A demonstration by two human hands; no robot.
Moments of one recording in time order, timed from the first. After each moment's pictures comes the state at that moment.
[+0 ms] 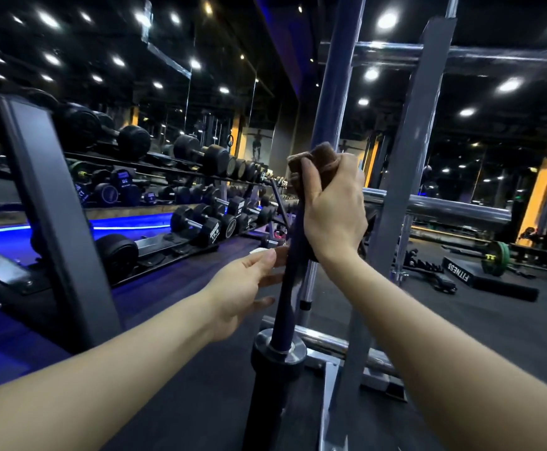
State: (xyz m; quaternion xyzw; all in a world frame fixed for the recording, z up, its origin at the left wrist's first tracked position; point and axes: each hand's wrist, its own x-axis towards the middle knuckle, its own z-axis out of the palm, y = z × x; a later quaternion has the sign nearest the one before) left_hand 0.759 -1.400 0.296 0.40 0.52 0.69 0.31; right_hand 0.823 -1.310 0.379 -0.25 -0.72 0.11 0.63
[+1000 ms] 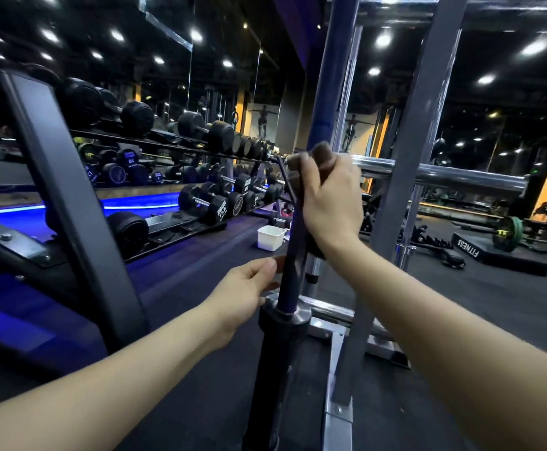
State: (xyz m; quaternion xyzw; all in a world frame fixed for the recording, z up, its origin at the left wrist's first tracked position) left_hand 0.765 -1.407 0.245 0.42 0.56 0.66 0.25; right_hand 0.830 -1.311 0.345 -0.26 -0.75 0.17 0.59
